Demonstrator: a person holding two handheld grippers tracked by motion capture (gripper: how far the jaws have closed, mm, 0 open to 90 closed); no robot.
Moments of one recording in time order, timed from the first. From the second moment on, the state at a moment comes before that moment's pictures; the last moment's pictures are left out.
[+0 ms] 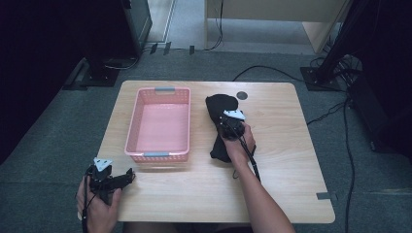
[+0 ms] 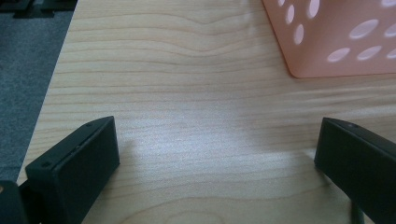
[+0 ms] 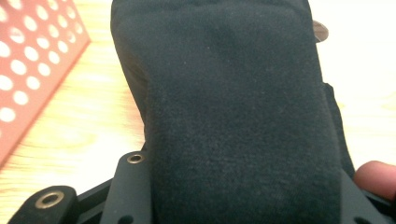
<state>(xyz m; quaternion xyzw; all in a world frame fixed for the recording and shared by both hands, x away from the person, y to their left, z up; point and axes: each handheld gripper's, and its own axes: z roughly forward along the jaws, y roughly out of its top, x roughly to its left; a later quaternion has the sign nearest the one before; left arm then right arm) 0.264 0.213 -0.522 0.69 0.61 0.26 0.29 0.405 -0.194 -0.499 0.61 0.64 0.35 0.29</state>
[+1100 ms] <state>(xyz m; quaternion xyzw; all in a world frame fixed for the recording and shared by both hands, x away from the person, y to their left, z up) 0.264 0.213 -0.522 0.69 0.61 0.26 0.29 0.401 -0.152 -0.429 0.57 0.66 0.40 0.28</state>
